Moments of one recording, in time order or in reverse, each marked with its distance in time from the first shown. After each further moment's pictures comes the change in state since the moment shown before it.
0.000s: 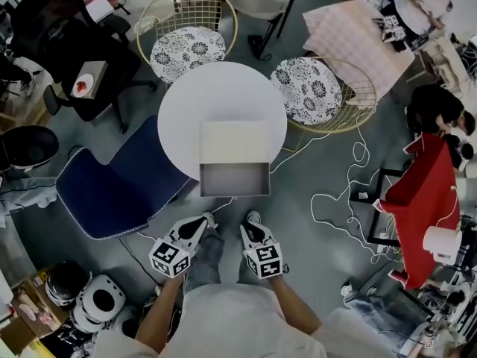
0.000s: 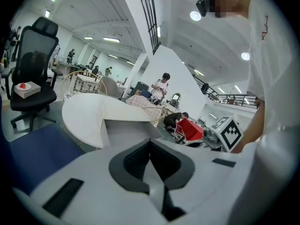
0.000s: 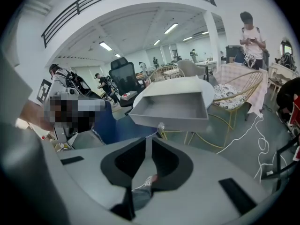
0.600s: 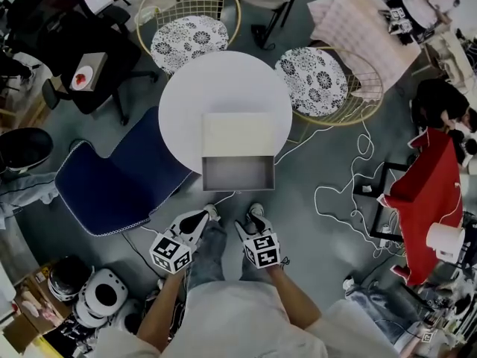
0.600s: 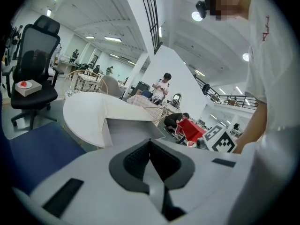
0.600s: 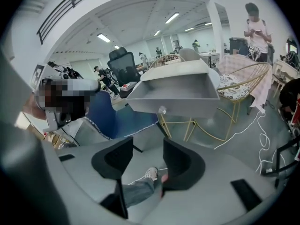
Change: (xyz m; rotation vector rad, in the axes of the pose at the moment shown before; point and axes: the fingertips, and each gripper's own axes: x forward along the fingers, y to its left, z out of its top) left arm 0.001 0.008 -0.002 -0.015 0.001 0.004; right arm 0.033 -0.001 -0.035 0.004 0.115 0.018
